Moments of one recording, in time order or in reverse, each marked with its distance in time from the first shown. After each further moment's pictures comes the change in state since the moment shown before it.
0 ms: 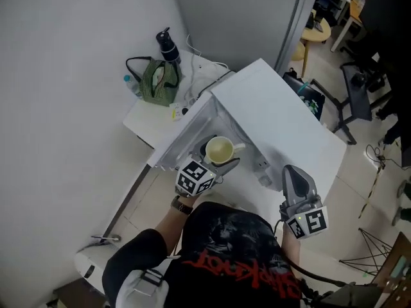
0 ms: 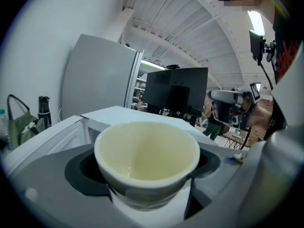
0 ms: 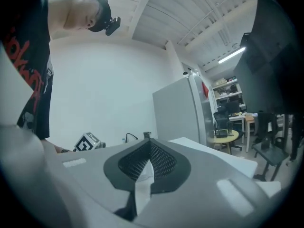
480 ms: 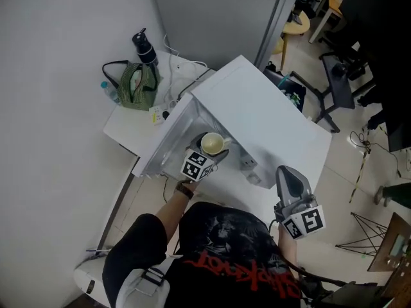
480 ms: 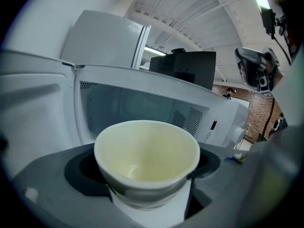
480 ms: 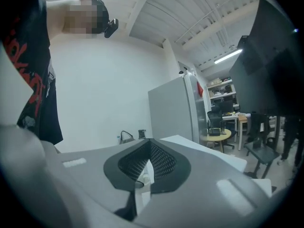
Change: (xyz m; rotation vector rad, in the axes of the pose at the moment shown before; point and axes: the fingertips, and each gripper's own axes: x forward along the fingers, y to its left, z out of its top) left arm 0.083 0.058 -0.104 -0.009 0.127 0.023; right arm -0.007 -0.002 -0.002 -0.004 0.038 -0.066
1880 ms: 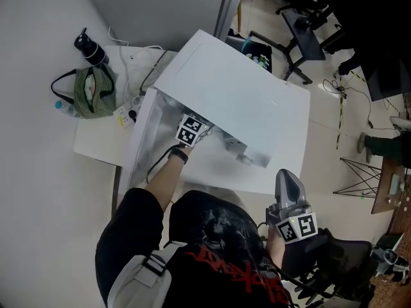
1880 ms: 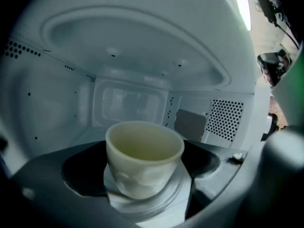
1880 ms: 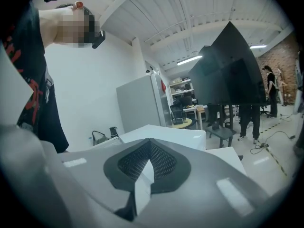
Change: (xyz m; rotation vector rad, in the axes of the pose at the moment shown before) left arm 0.120 0.012 0.018 0.145 -0.058 -0.251; right arm -0.055 0.004 -0.051 0.171 0.030 -0.454
